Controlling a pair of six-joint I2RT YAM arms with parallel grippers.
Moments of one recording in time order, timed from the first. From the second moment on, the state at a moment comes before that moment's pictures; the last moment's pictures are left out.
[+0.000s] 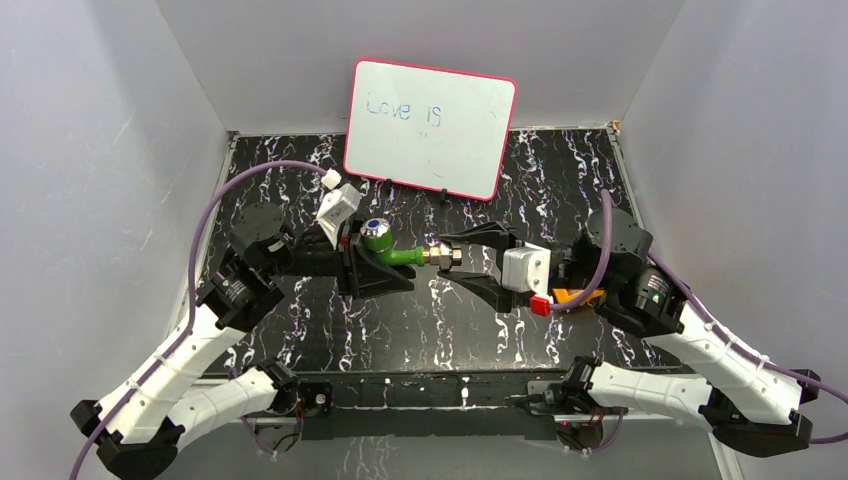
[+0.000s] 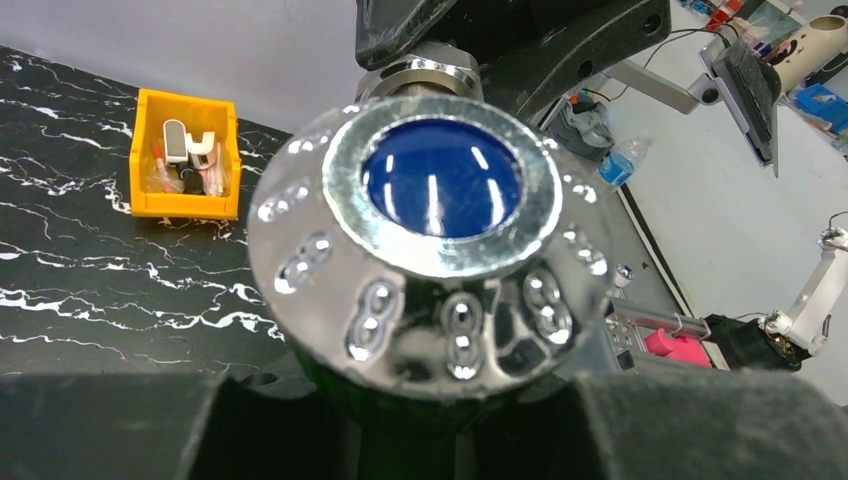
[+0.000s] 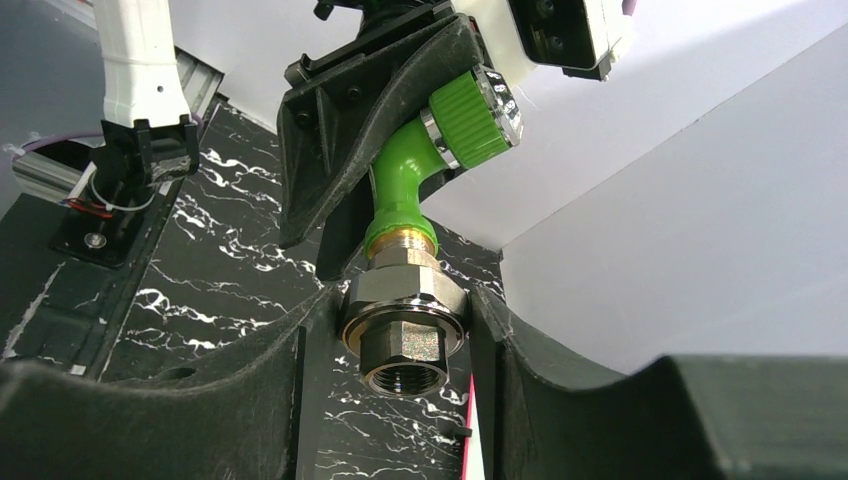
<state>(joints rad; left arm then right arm) -0.73 0.86 1.08 -0.17 0.88 -0.43 1.06 0.86 1.25 -0.33 -0.52 -0.68</state>
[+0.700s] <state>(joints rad) -0.73 0.86 1.08 -0.18 0.88 -0.39 1.06 0.85 1.20 -0.23 -0.51 -0.46</state>
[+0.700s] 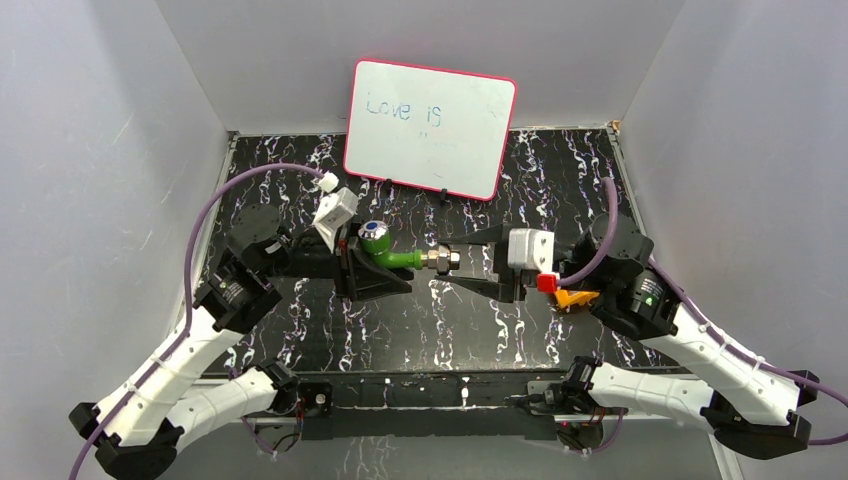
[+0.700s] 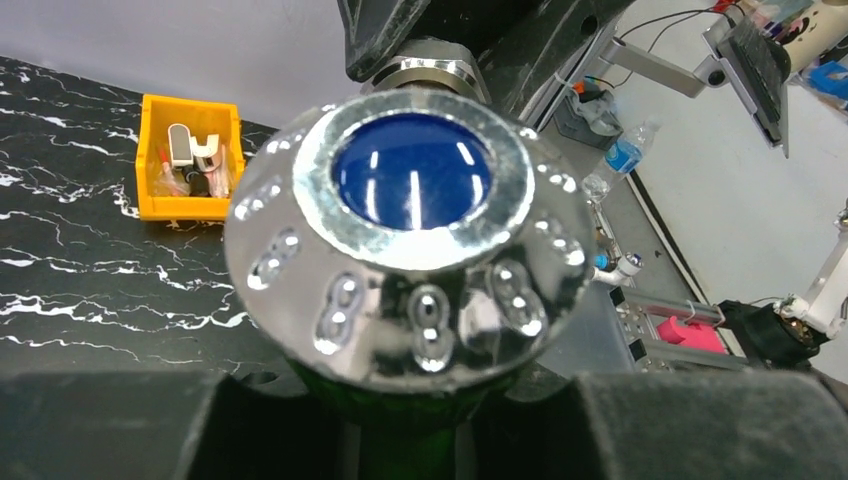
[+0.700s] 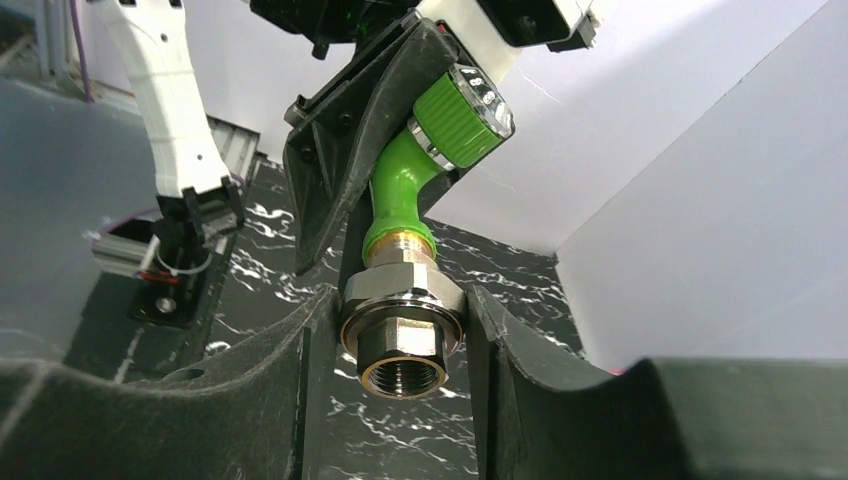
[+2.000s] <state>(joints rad) -0.73 0.77 1.03 -0.21 0.83 0.02 1.05 0.87 1.13 -0.09 -0.44 0.34</state>
